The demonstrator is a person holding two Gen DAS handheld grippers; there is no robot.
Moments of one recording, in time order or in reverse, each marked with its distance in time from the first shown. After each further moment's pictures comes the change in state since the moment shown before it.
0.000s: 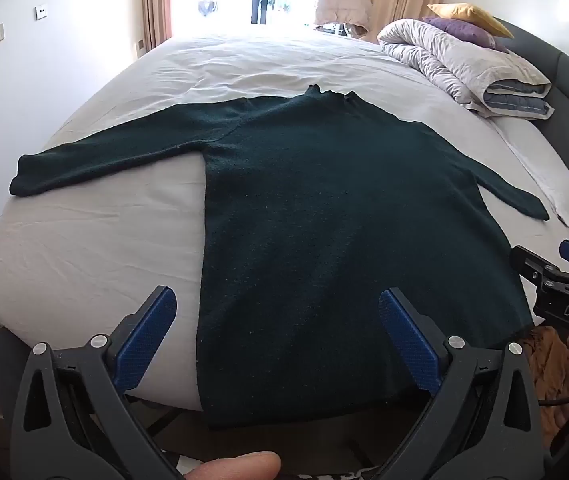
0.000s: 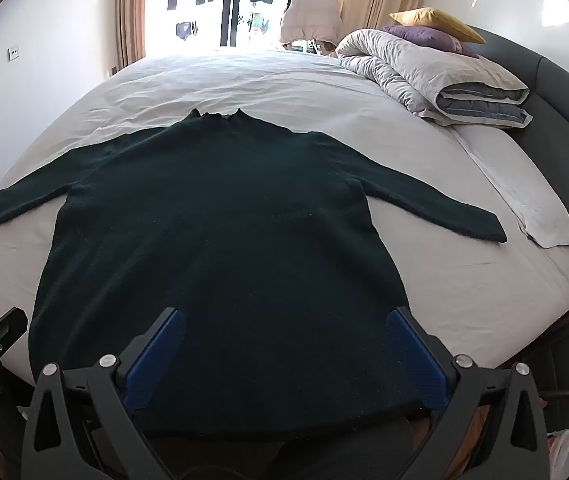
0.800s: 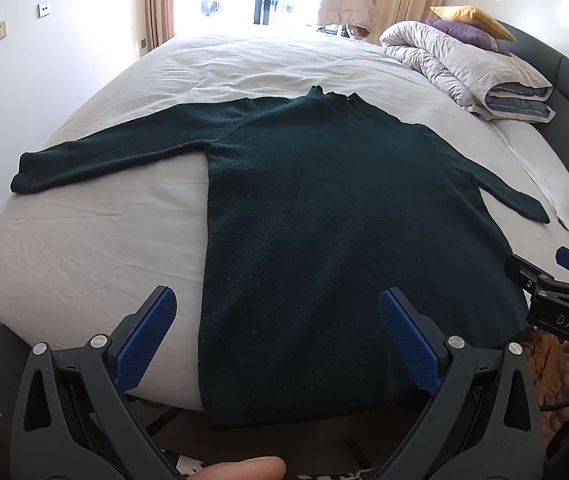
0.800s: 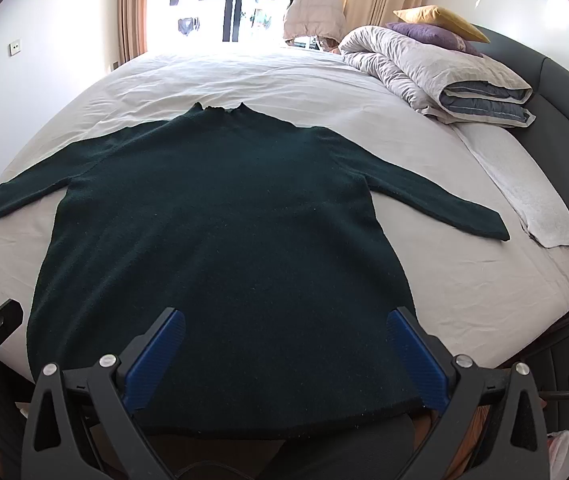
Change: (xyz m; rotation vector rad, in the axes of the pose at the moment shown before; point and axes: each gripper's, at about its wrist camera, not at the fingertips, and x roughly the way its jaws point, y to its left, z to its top) left arm 0.001 0.004 0.000 -0.006 -0.003 0.012; right arm 0.003 0.002 -0.005 -0.015 0.014 -0.007
